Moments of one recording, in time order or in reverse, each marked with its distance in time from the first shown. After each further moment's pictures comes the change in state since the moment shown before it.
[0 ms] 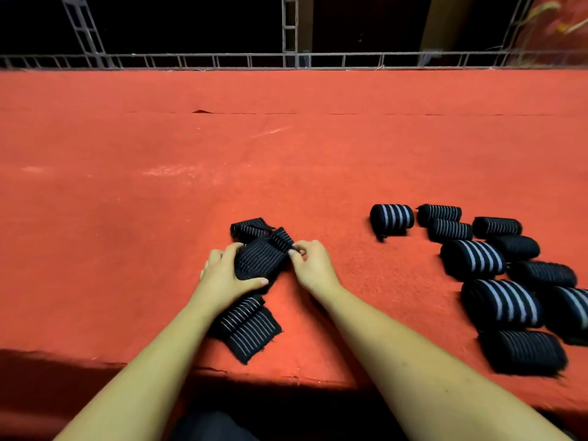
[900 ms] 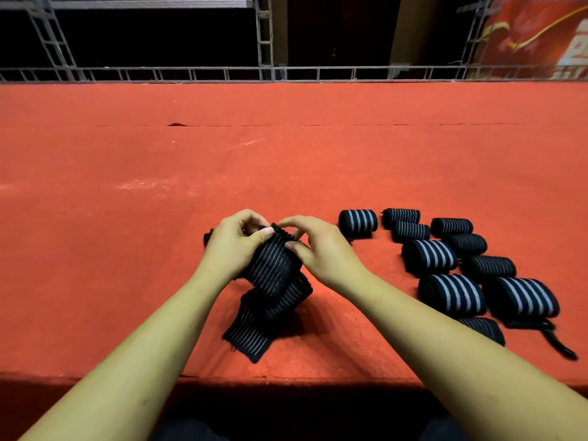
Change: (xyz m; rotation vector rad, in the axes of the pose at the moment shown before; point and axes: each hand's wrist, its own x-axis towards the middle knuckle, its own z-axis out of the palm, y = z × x) left_hand -0.019 0.129 -0.029 -0.425 0.109 0.265; right_hand -0.049 -0.034 -0.126 -0.054 0.048 -0.325
